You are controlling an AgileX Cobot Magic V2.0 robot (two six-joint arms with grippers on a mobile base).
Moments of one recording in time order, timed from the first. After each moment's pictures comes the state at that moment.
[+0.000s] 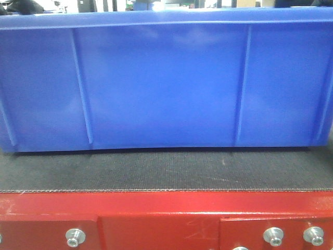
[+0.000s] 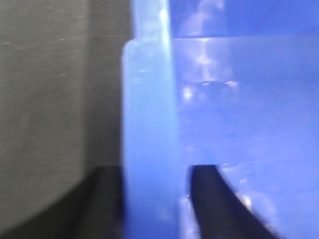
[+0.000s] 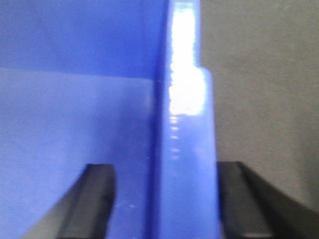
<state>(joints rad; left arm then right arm) -0.08 1.75 -1.65 -0.02 0.91 -0.08 0.25 1.66 -1.41 -0.11 0.60 0.19</state>
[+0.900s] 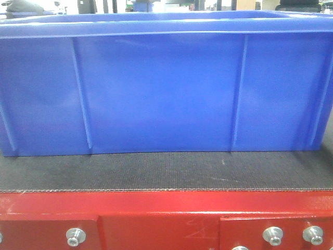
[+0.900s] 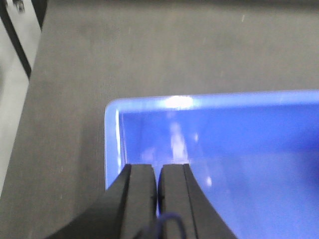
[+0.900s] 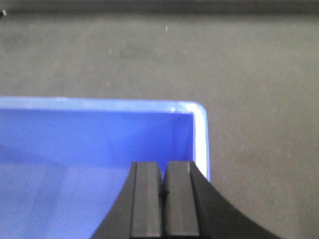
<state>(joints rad) -0.10 1.72 -2.00 0.01 0.93 -0.11 0.26 1.65 -1.78 -0.07 0.73 0.18</state>
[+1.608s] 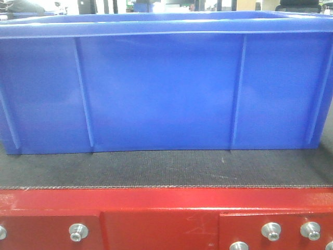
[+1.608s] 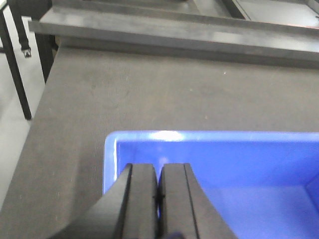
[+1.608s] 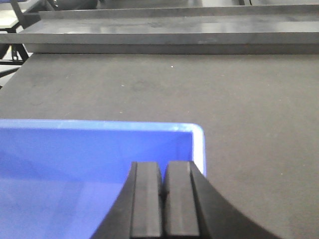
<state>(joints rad) -0.10 1.53 -1.81 0.02 0.77 -0.16 0.26 1.44 -1.58 -0.07 0.60 0.18</state>
